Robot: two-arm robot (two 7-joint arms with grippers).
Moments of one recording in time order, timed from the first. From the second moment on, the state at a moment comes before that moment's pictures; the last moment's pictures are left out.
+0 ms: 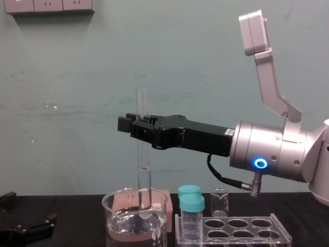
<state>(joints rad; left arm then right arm) -0.20 0.60 0.45 -1.41 -0.25 -0.12 0.03 0.74 0.18 -0.61 -0.93 0.57 -0.21 0.88</state>
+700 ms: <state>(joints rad) -0.20 0.60 0.45 -1.41 -0.25 -0.12 0.03 0.77 0.13 -0.61 -0.83 0.56 -0.22 0.91</state>
